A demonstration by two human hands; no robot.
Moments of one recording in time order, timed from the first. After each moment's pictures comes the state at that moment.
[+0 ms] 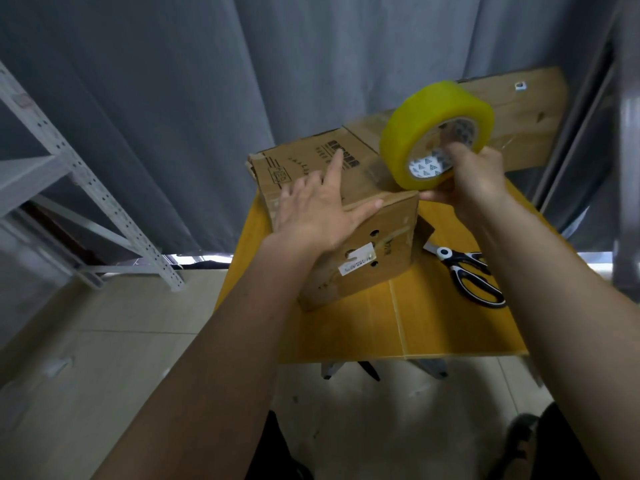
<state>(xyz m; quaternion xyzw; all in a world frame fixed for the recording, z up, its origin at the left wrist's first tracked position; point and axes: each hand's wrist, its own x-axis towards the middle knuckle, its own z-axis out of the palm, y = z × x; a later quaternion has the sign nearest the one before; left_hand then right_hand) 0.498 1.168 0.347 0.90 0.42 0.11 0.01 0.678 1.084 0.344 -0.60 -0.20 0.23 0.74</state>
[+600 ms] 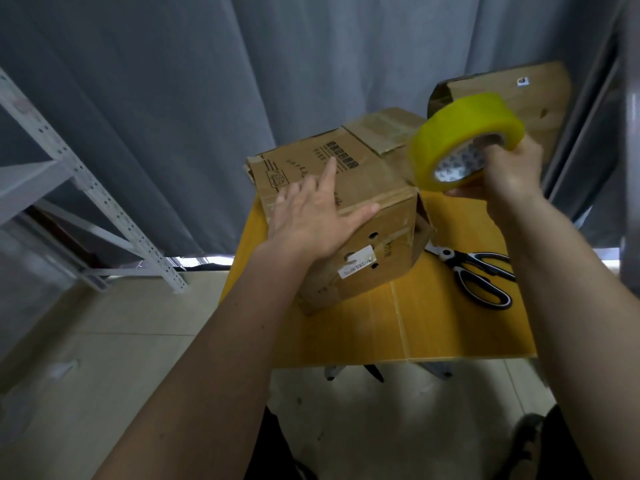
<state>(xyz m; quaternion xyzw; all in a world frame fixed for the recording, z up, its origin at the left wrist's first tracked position) 0.493 1.168 0.344 0.90 0.42 0.09 0.02 0.703 1.068 0.339 -0.63 -0.21 0.17 0.73</state>
